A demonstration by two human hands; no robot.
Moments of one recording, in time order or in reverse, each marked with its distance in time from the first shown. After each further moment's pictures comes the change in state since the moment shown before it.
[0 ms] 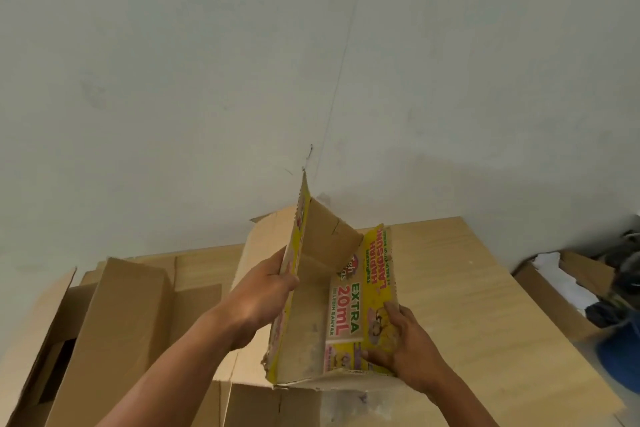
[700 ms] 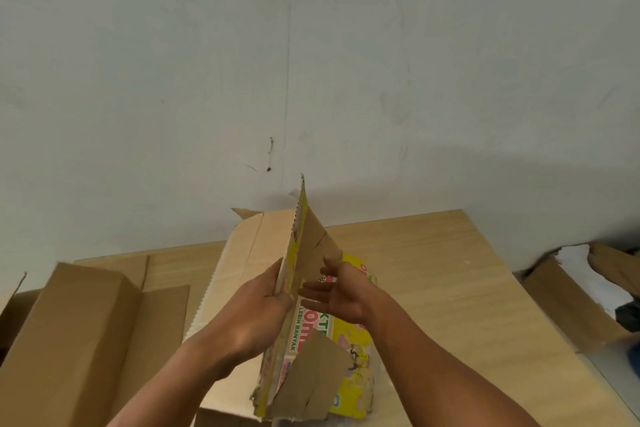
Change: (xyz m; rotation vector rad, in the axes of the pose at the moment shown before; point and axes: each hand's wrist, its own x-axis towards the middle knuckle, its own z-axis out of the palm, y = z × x) left_hand 0.027 0.051 0.102 0.165 0.046 -0.026; right_hand 0.146 -0.019 -0.027 1.027 -0.367 0.486
